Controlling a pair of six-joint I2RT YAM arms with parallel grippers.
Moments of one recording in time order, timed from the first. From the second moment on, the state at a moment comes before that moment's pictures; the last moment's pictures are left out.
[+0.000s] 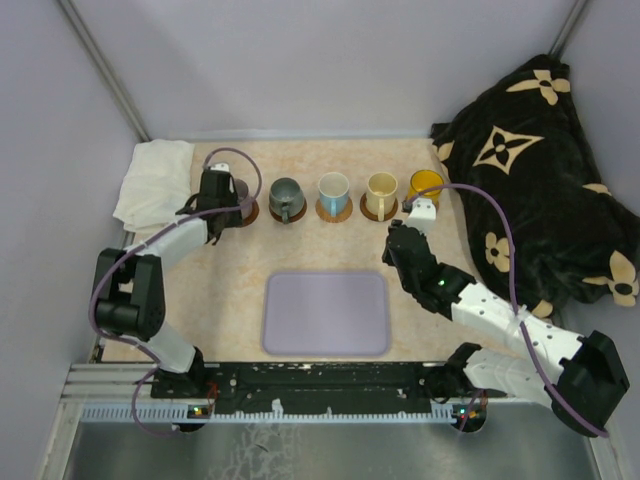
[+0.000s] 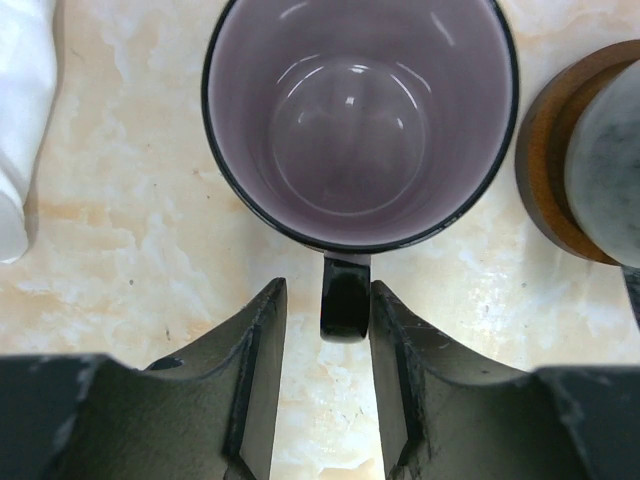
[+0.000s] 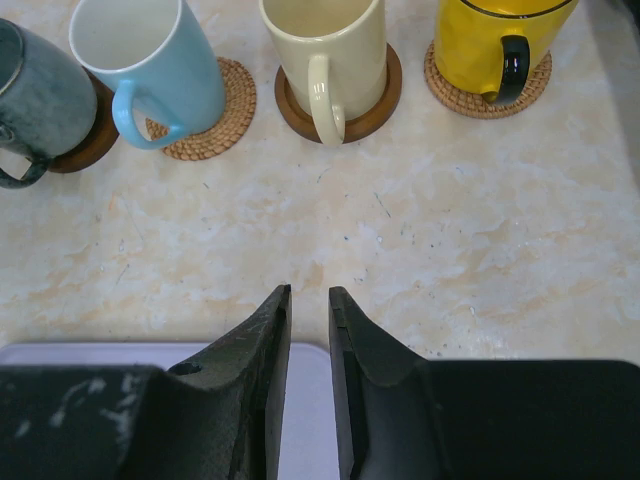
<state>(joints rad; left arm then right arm) -0.21 1.64 1.01 -0.13 -0.27 -0.24 0.75 1.00 0.67 -0.16 0.63 0.51</state>
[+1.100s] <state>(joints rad) -0.21 0.94 0.95 -0.37 -0.52 -0.33 0.47 0.75 0.66 -0.35 0.84 0.56</state>
